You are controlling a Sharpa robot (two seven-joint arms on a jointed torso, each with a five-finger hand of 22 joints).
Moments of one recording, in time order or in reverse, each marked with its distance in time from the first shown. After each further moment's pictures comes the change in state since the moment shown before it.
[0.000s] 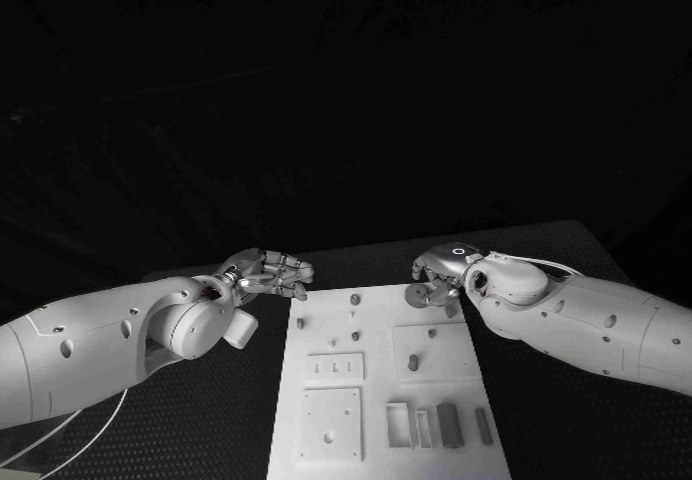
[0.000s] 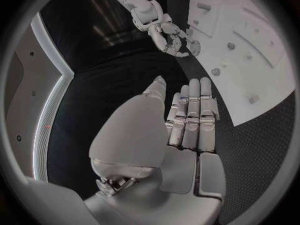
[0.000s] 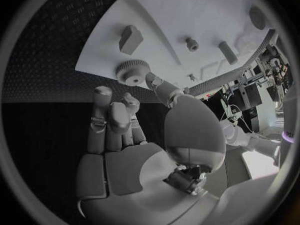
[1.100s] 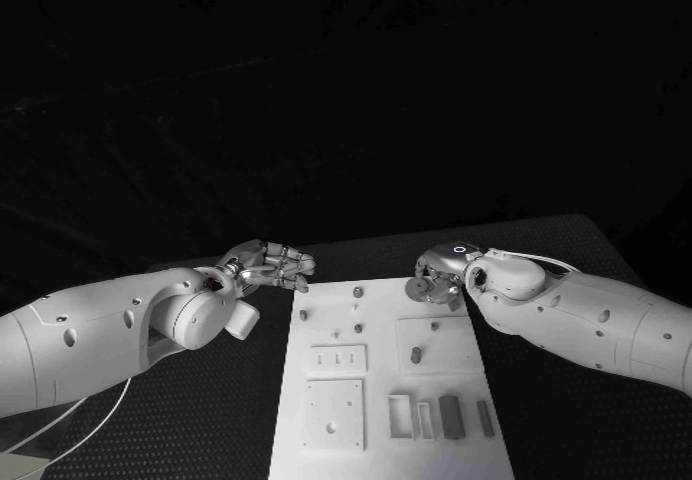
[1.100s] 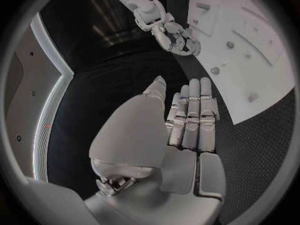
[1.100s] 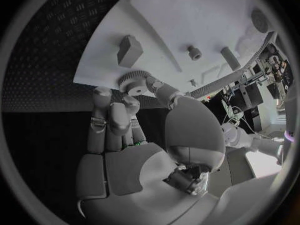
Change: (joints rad) left arm 0.000 -0.007 0.000 0.001 0.000 0.000 -0.001; left_hand 0.000 0.000 0.000 0.000 0.000 0.000 0.000 0.000 0.002 0.000 0.000 0.000 0.000 0.000 0.000 0.000 0.002 -0.003 0.000 0.000 0.000 0.001; right arm -0.018 0.035 0.002 -0.053 0.011 0.035 0.010; right_hand -0.009 0.044 0.009 0.009 0.000 0.004 0.004 0.004 0.000 0.004 0.003 0.018 -0.011 0.004 0.003 0.012 0.008 -0.004 -0.004 -0.003 0.017 0.000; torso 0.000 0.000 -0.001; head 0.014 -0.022
